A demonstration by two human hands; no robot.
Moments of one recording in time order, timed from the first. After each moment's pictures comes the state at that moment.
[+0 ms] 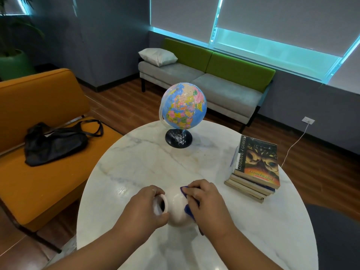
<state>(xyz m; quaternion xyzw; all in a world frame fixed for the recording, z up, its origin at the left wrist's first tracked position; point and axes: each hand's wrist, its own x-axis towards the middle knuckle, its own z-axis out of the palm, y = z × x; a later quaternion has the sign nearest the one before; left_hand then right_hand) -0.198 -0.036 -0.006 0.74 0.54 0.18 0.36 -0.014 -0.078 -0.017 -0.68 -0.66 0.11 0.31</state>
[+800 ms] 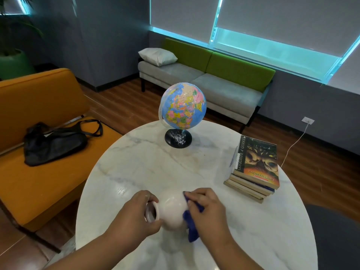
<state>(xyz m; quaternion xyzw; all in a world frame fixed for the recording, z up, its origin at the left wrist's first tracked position) -0.217 -0.037 -0.025 0.73 0.53 0.19 0.39 -0.022 -0.089 -0.031 -0.70 -0.50 0.25 0.45</state>
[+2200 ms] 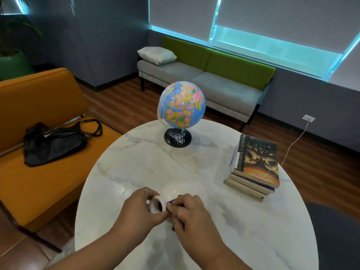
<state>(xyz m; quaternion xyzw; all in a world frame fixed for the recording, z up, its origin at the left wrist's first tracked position) -0.195 -0.039 0.000 0.64 0.59 0.22 0.44 -0.042 -0.100 -0.030 -0.62 -0.70 0.15 0.33</state>
